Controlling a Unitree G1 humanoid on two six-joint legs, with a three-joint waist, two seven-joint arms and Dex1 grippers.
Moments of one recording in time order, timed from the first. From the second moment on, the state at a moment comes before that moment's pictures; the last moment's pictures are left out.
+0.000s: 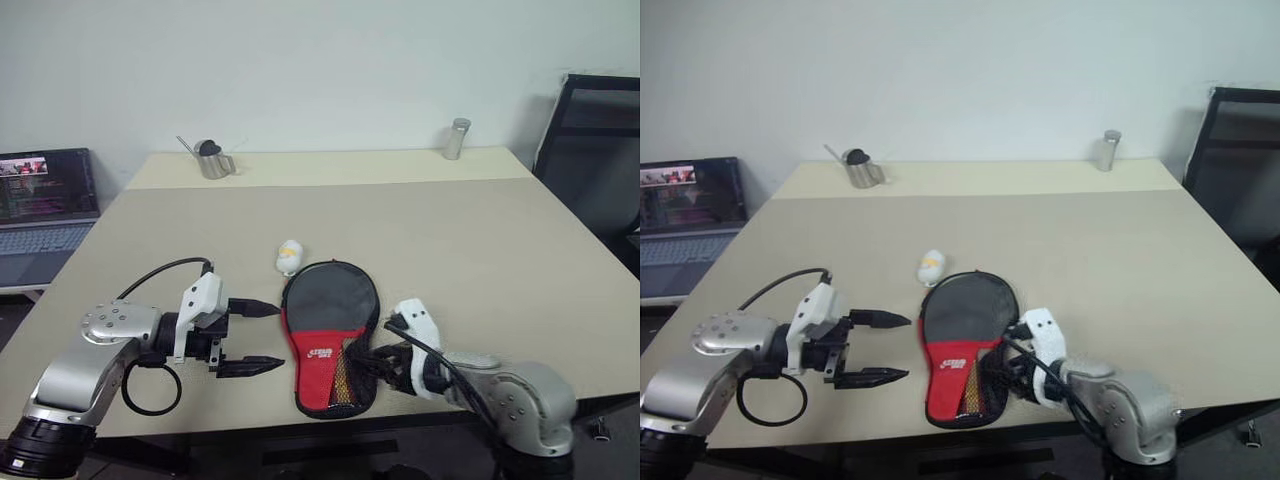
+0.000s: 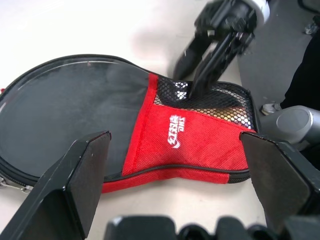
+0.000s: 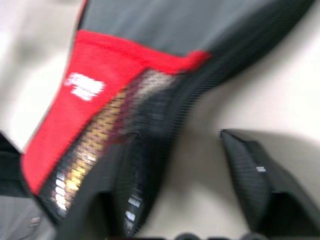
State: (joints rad) left arm -0.24 0.88 0.08 -0.18 -0.50 0.32 -1.31; right arm -0.34 -0.18 -0.01 -0.70 0.47 1.60 0.31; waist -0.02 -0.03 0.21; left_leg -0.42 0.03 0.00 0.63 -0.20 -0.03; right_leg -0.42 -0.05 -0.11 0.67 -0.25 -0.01
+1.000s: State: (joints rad) left arm -0.82 0.55 0.00 0.65 -0.17 0.28 -0.79; right arm -0.63 -0.24 0.28 -0.19 0.33 0.89 0.53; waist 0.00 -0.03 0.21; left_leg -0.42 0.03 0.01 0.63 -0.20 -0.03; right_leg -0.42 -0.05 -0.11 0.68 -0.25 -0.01
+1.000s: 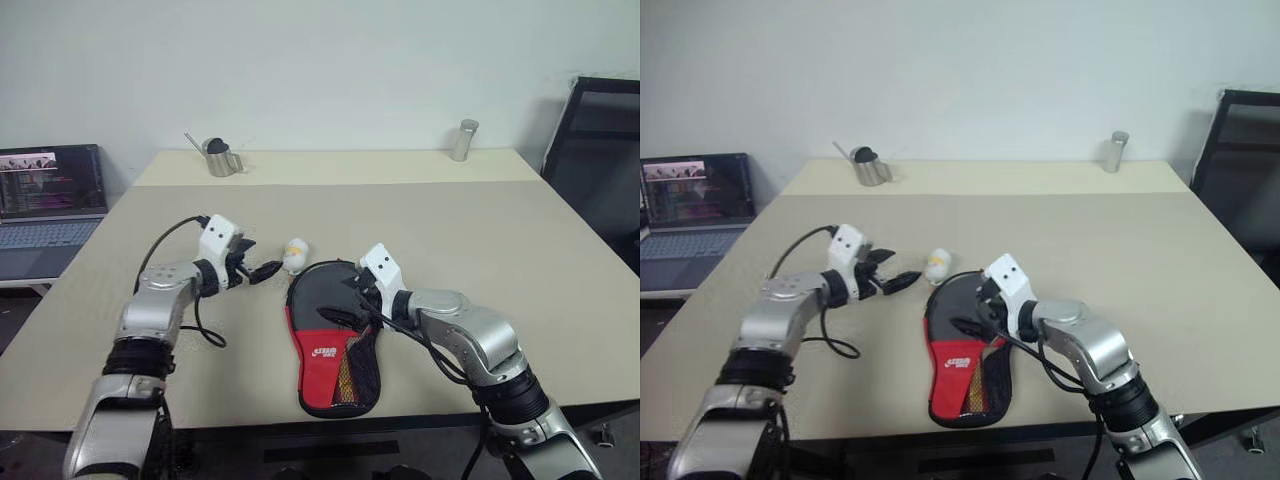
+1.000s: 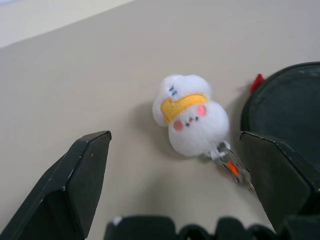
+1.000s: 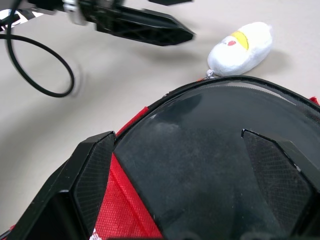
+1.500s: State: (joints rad) left arm -1.10 0.43 0.00 1.22 -0.07 0.20 -0.77; right arm -0.61 -0.20 0.30 -0.19 0.30 0.88 0.50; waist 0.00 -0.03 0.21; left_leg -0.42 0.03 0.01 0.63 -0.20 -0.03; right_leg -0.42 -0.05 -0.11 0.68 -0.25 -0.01
